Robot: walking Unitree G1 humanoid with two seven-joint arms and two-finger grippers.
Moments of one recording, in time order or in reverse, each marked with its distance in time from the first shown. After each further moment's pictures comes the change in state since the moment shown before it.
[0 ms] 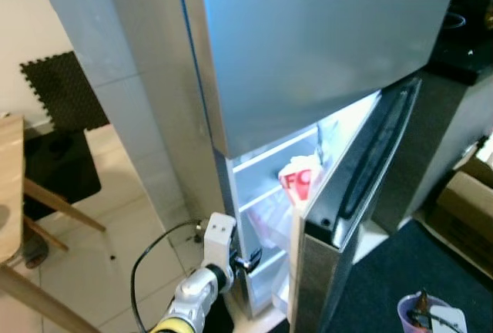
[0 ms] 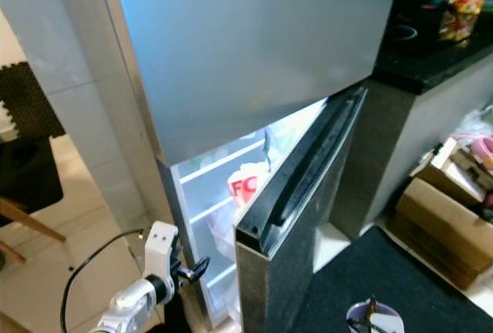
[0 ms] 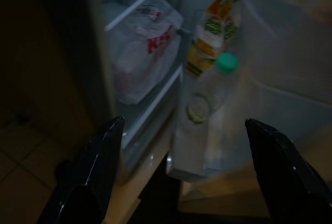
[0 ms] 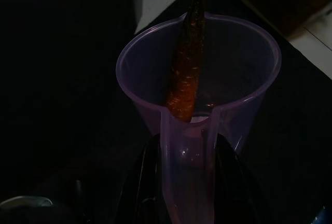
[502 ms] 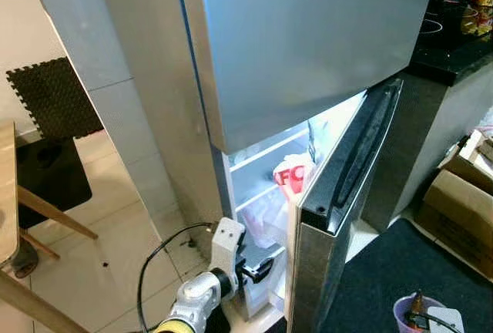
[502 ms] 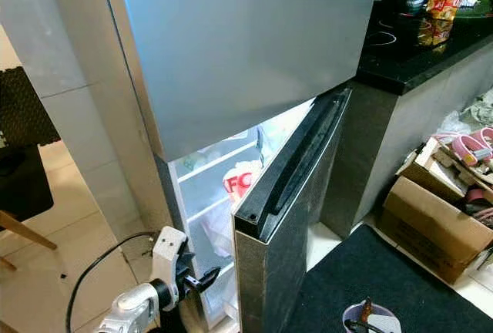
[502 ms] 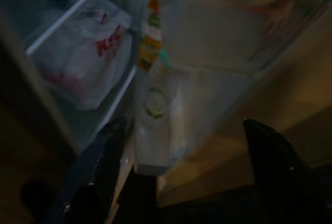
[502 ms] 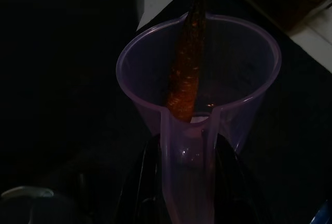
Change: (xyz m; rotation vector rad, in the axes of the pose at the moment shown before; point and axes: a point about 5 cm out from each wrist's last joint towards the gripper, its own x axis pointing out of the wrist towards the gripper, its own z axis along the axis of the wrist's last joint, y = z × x) left arm 0.005 -0.016 0.005 0.039 0.002 -0.196; right arm 0.000 0.002 -0.001 -0.013 0.014 0.038
